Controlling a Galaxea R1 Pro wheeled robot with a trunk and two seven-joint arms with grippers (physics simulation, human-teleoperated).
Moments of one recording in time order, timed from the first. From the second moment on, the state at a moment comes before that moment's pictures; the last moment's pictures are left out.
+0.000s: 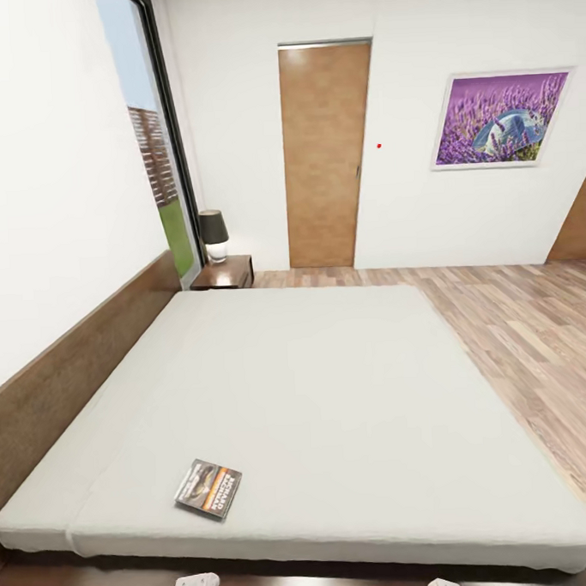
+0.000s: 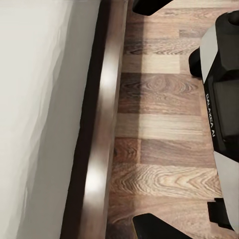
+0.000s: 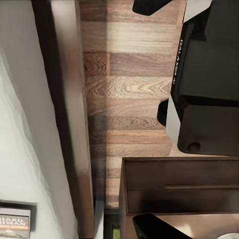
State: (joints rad) left arm -0.31 0.00 0.42 -0.35 -0.21 -0.02 -0.48; right arm -0.47 -0.13 -0.19 0.07 -0.09 -0.06 0.77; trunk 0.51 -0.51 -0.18
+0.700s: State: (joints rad) left arm -0.31 0.00 0.42 -0.35 -0.21 -0.02 -0.48; right arm -0.47 -0.13 -0.19 0.07 -0.09 -0.06 0.77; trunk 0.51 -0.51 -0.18
